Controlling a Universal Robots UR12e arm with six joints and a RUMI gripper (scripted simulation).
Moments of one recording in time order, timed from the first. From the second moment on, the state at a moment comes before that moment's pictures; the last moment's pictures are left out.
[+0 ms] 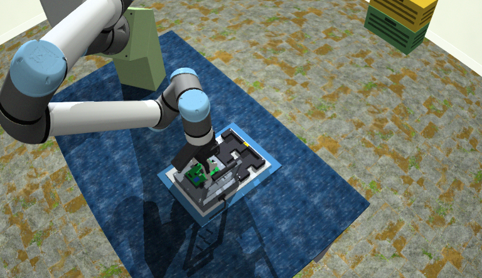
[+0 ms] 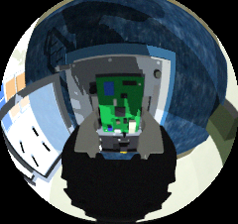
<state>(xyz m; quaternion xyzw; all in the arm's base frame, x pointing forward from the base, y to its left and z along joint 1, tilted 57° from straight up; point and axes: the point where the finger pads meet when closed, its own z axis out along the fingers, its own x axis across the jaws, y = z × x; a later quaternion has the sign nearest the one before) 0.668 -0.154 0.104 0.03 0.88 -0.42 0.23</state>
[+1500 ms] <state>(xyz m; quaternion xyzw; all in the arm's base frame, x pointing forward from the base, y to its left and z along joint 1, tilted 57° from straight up) 0.666 -0.148 0.108 0.03 0.88 -0.42 0.23</state>
